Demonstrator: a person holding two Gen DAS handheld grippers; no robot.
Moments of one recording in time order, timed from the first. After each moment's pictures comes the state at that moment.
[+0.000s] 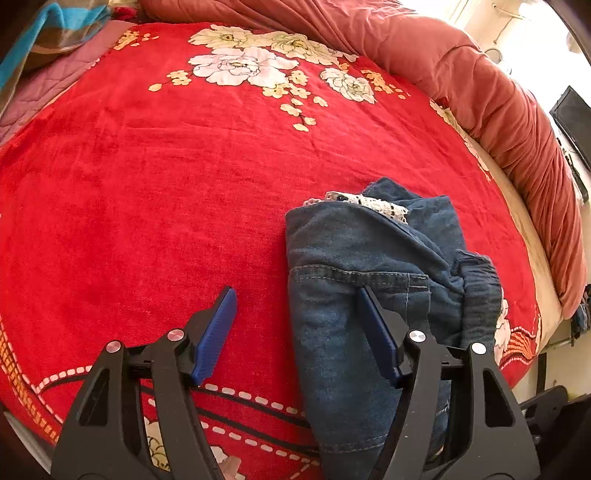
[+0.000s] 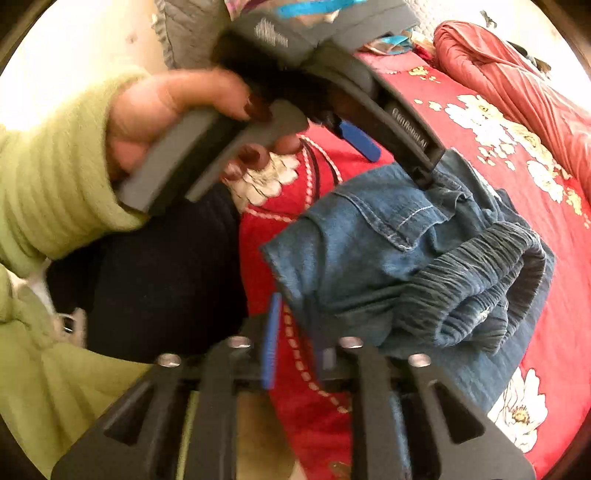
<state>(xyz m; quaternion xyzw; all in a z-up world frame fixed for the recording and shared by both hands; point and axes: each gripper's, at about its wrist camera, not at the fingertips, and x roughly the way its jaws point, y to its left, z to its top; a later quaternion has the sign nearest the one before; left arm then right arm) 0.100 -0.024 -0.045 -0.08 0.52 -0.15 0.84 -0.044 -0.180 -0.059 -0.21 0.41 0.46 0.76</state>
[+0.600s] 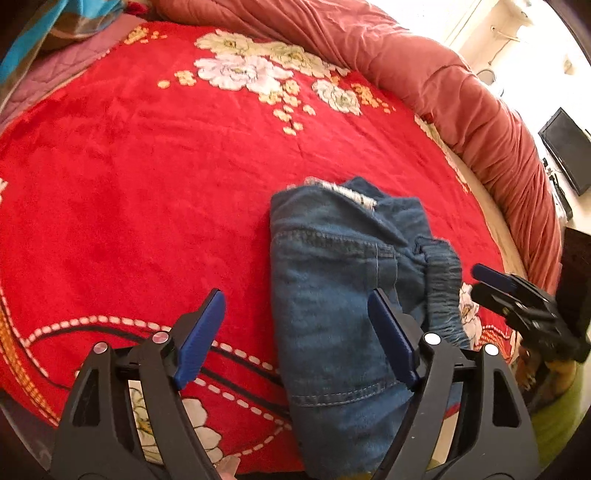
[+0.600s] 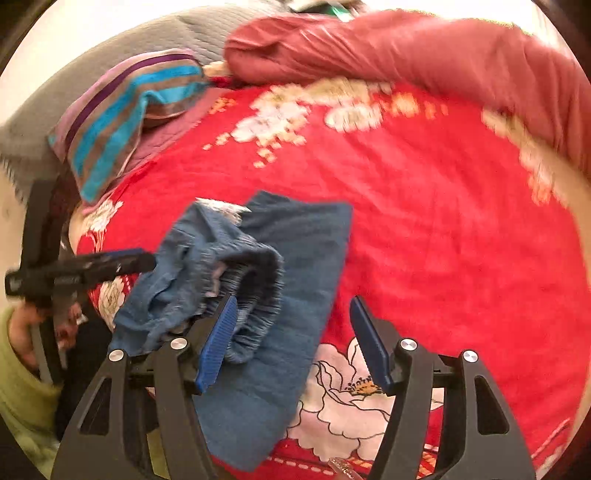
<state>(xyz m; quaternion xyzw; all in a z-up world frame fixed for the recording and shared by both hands) 0.073 -0.020 -0.035 -0.12 0.51 -0.17 0.84 0.062 -0.309 -0.036 0.03 0.45 0.22 0.86</state>
